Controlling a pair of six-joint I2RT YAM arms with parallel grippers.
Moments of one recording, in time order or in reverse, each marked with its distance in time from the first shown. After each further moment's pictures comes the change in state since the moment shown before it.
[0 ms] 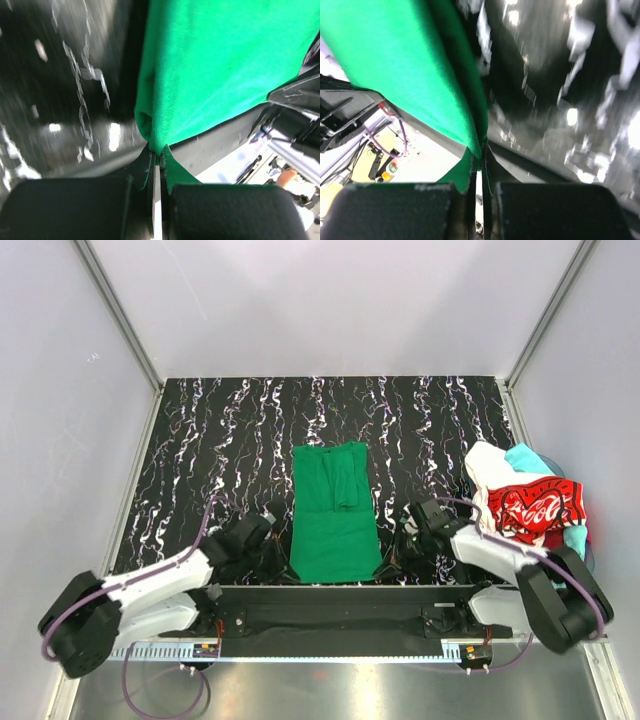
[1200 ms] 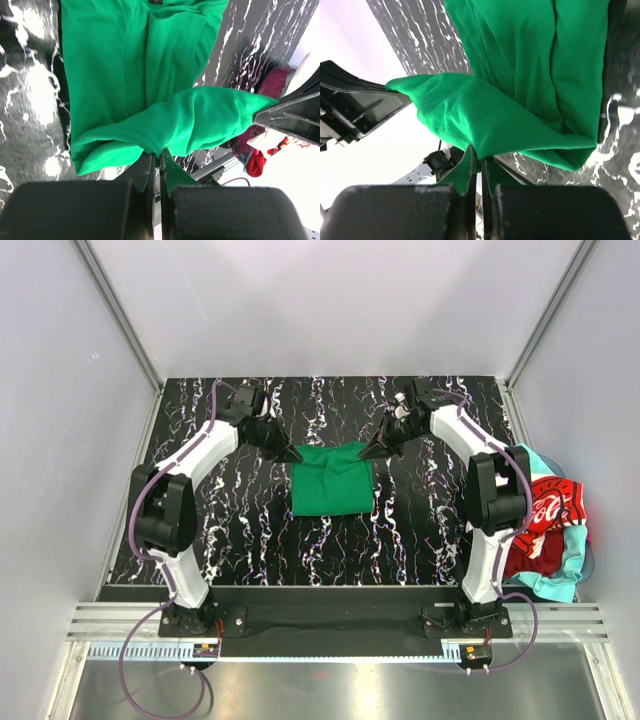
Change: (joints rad) left arm 0.436 0.752 1.094 -0.357 0.135 0.373; right arm -0.243 0.695 1.164 -0.398 -0.118 -0.190
